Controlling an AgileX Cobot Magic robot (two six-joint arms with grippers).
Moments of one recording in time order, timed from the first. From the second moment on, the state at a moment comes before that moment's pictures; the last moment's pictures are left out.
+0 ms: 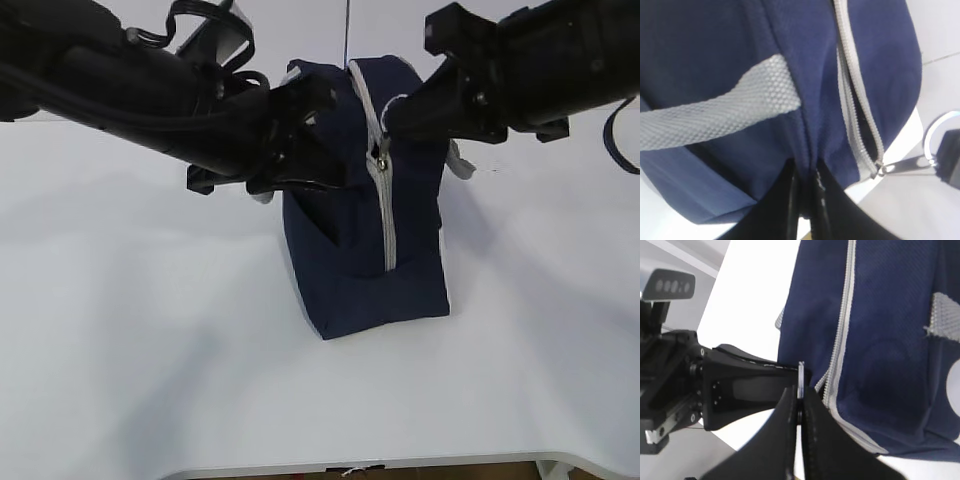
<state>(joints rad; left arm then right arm) -0.60 1.69 -1.20 -1.00 0.51 0.26 0.29 1.44 -1.15 0.94 0.72 -0.44</state>
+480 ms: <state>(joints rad) -0.60 1.69 -1.20 -0.99 0.49 0.26 0.29 1.52 -1.27 0.86 0.81 -0.42</state>
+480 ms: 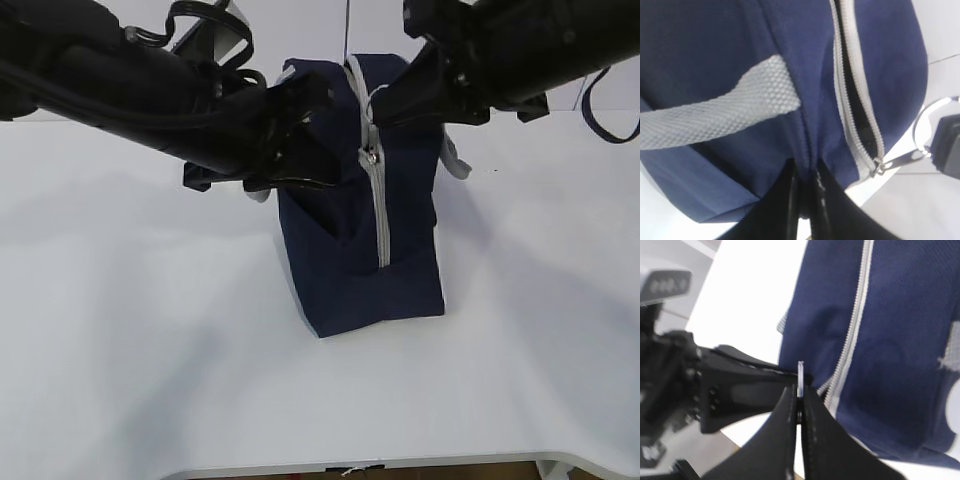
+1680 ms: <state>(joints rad) -0.66 1.49 -1.01 -0.80 0.31 0.62 0.29 1.51 -1.34 0.74 0.95 -0.44</state>
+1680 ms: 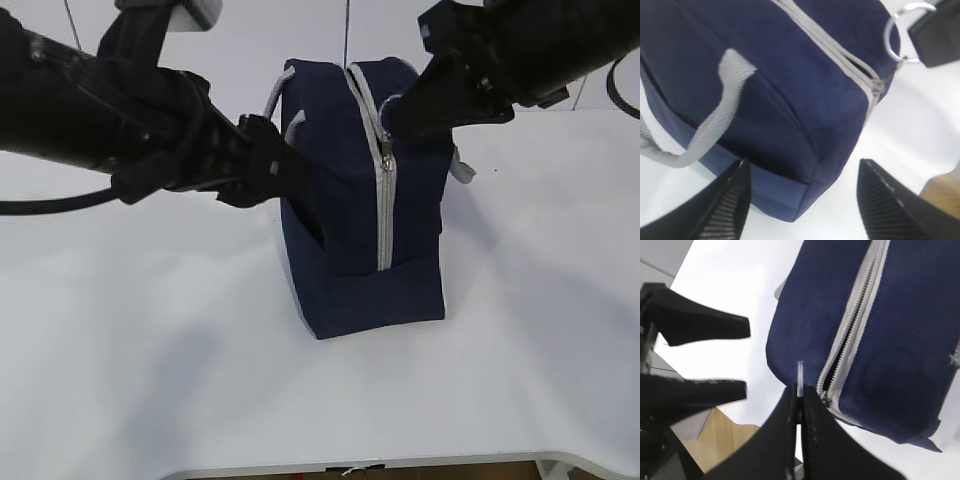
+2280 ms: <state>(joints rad) -0.71 1.55 -0.97 -0.80 0.13 0.72 0.29 1.51 -1.34 0.73 1.00 -0.46</state>
